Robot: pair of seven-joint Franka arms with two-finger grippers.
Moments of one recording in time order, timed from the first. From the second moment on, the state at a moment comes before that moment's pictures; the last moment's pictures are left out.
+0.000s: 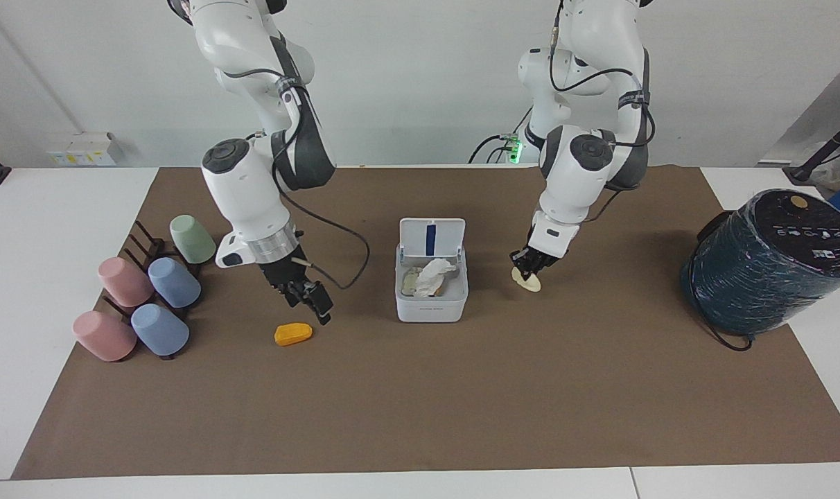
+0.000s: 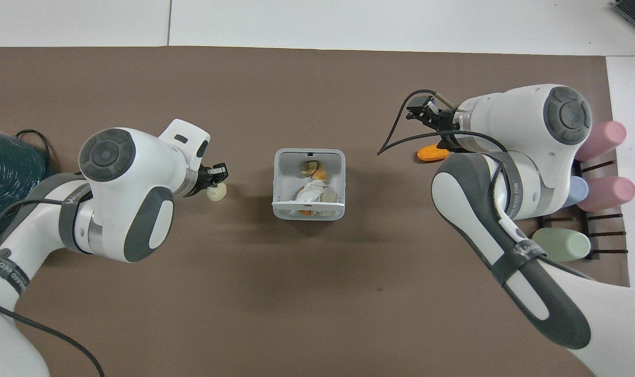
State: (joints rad) left arm -0.29 0.16 -0.07 -1.96 -0.10 2.25 -0.58; right arm 0.13 0.31 0.06 -1.82 0.16 2.40 0.81
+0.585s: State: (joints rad) left arm -0.42 0.21 -0.09 -1.79 -0.22 2.39 -0.83; right arm 0.12 0.46 0.07 -1.84 -0.19 2.44 1.22
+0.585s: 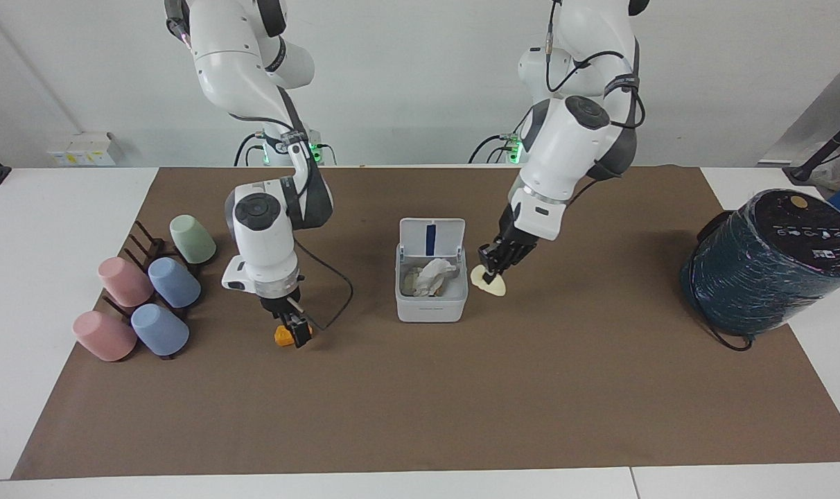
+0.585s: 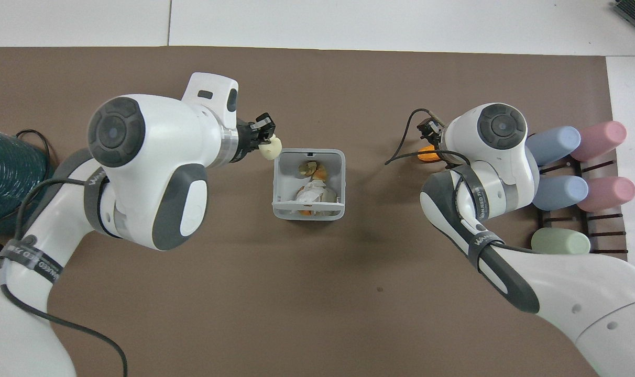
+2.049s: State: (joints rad) left arm -0.10 0.21 -0.06 -1.50 -0.11 1.77 -0.31; right arm 0.32 0.30 0.16 -1.77 -0.18 2.43 1.43
